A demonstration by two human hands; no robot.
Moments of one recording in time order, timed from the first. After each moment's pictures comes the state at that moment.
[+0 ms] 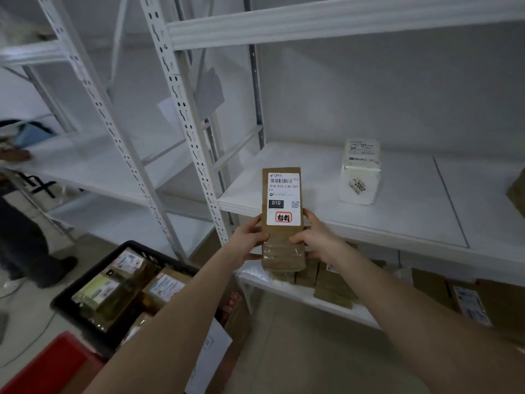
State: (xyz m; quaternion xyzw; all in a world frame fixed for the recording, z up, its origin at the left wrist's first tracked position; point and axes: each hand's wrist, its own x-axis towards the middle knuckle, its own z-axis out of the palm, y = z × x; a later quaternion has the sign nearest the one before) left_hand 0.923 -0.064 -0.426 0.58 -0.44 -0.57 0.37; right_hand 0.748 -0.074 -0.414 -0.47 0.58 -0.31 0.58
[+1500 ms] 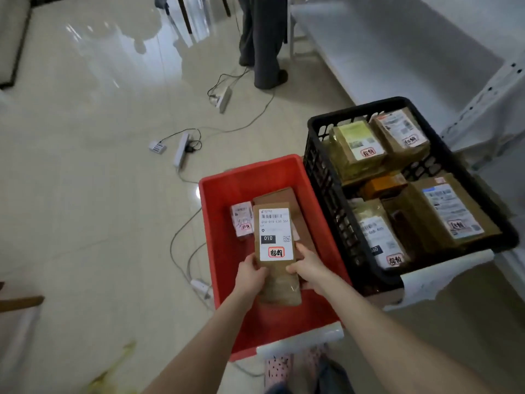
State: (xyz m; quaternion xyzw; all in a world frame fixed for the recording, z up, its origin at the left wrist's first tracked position) left_hand 1.369 0.289 -0.730 0.82 0.05 -0.40 0.42; right_hand 1.305 0.158 -0.715 -0.56 0.47 0.19 0.66
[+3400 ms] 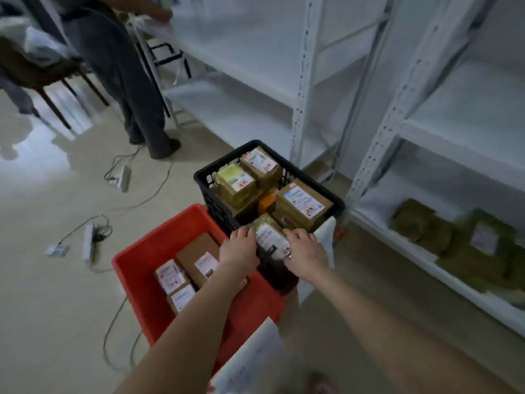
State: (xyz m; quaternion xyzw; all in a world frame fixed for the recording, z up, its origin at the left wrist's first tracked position) left_hand 1.284 0.147 -0.579 0.81 -0.55 -0.17 -0.07; right_hand 1.139 0.082 -0.581 -0.85 0.47 0.08 0.23
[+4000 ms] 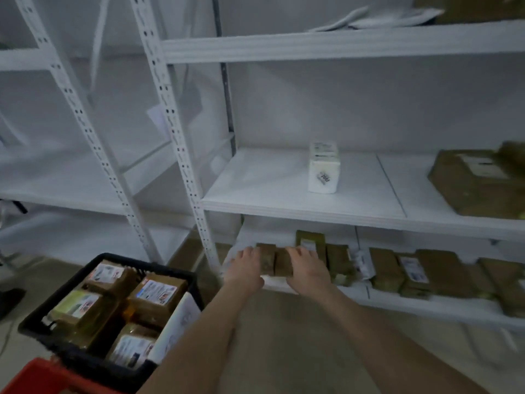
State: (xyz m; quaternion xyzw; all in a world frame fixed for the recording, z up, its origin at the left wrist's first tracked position) left_hand 0.924 0.047 -0.446 0.62 -0.78 -0.06 -0.05; right_hand 0.772 0.067 -0.451 -0.70 0.70 -0.07 0.15
